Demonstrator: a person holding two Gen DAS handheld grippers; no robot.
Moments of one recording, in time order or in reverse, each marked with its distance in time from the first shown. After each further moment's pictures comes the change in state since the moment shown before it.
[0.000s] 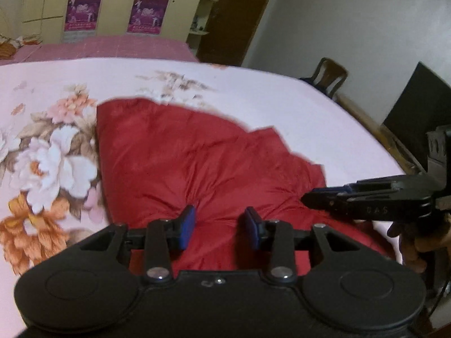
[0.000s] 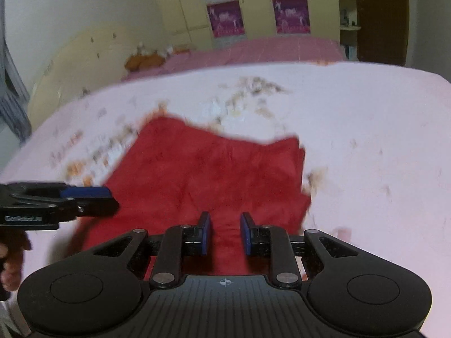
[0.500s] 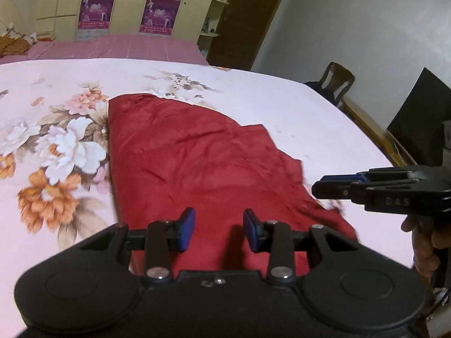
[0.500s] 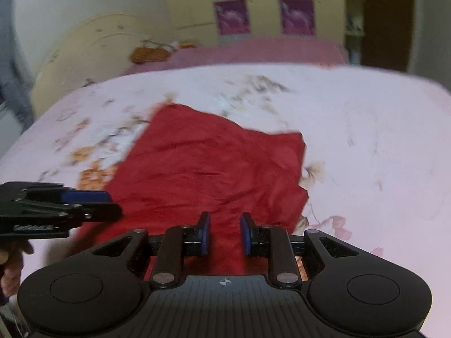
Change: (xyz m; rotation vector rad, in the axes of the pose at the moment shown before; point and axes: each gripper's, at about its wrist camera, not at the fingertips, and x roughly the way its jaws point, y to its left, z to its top) left arm -0.063 -0.037 -0.024 -0.036 -0.014 0.036; right arm -0.059 0.029 -0.005 -0.071 -0.036 0.042
